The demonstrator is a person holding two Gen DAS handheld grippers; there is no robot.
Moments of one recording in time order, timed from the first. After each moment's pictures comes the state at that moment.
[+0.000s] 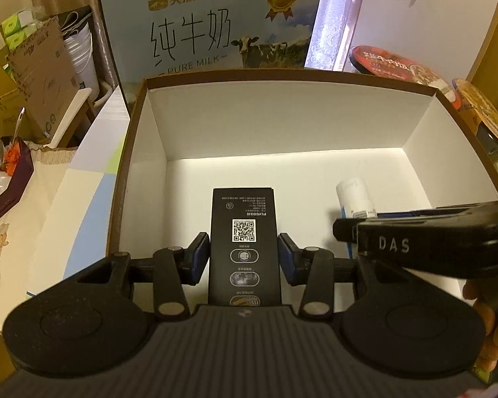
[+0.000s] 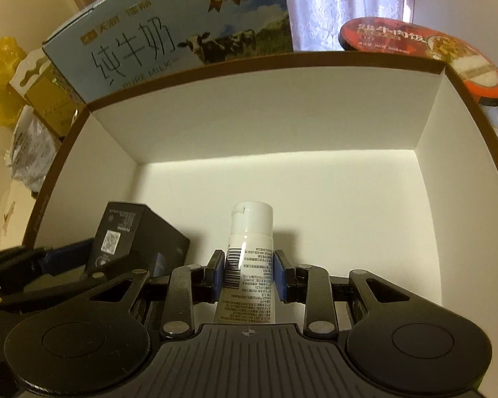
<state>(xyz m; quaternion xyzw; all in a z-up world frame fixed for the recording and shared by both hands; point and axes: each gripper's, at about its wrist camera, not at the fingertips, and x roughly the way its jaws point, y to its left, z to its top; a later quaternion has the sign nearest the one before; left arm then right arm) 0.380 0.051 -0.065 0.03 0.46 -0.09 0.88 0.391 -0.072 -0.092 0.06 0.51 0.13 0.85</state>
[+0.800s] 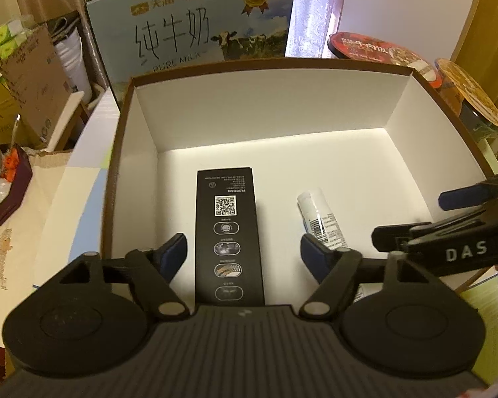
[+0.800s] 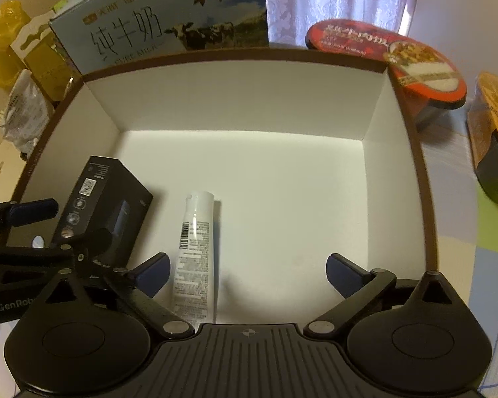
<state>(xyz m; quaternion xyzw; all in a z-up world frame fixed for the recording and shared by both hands) 0.359 0.040 -0.055 0.06 0.47 -0.10 0.88 0.360 -0.110 -0.061 -0.01 0.53 0.13 0.84</state>
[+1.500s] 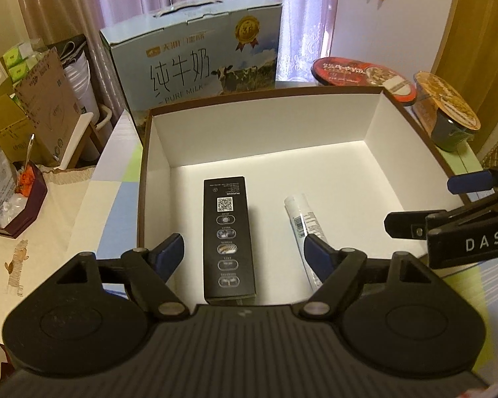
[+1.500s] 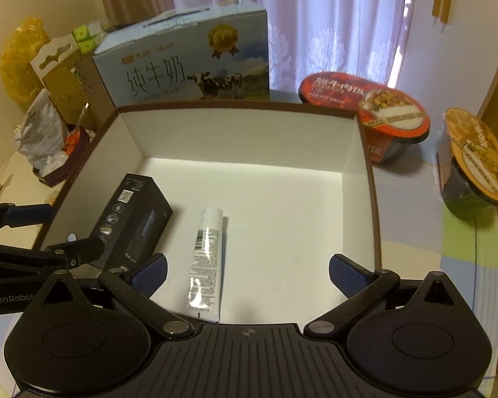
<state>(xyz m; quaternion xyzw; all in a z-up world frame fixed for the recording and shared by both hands) 0.309 0.042 -0.006 0.07 0.43 -0.11 0.89 0.303 -0.118 -0.004 -0.02 0.46 0.14 0.88</state>
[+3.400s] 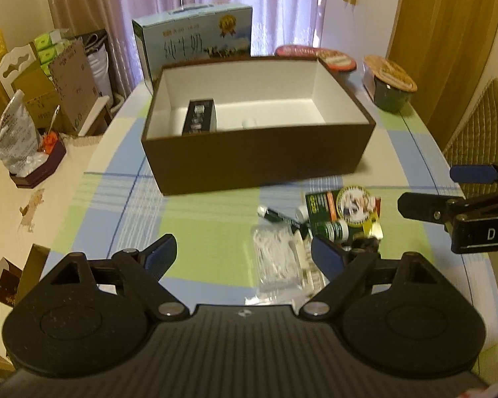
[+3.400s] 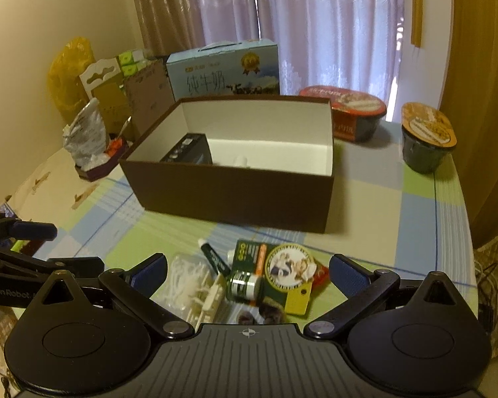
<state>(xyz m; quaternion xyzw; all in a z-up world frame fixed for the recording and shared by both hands) 0.083 0.028 0.019 0.05 0.43 -0.09 0.90 0.084 -0.174 0.016 -0.01 0.39 0.18 0.90</state>
